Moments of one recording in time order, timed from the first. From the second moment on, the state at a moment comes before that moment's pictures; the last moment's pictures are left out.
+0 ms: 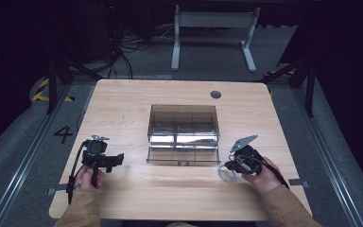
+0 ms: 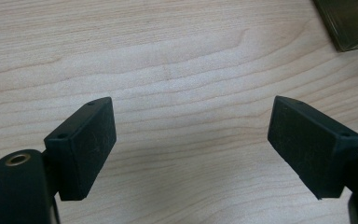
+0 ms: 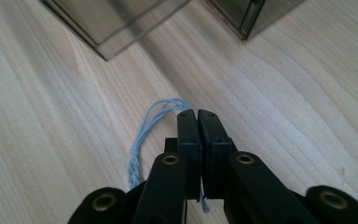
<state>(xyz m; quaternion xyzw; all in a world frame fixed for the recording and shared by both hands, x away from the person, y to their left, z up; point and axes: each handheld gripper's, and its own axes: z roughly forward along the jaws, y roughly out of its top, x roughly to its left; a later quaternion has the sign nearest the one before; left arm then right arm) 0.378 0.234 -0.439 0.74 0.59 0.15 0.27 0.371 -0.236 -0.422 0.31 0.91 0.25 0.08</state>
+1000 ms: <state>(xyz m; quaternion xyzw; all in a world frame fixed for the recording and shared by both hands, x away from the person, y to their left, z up) 0.378 0.234 -0.439 0.74 0.59 0.15 0.27 0.354 -0.251 -0.372 0.31 0.89 0.30 0.11</state>
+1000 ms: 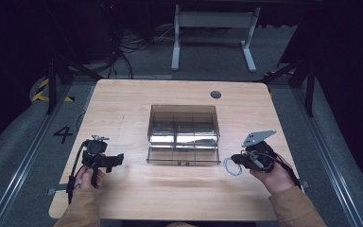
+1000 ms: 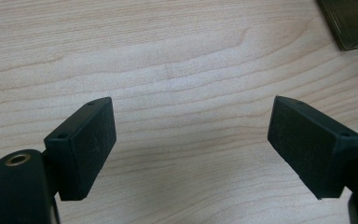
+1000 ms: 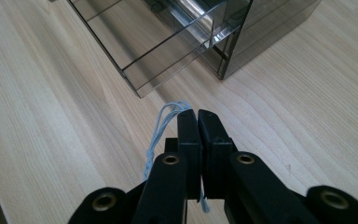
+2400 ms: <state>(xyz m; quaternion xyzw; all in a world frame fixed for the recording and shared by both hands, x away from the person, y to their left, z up) 0.377 0.234 -0.438 0.74 0.59 0.15 0.27 0.356 -0.232 -0.309 0.28 0.88 0.37 0.11</state>
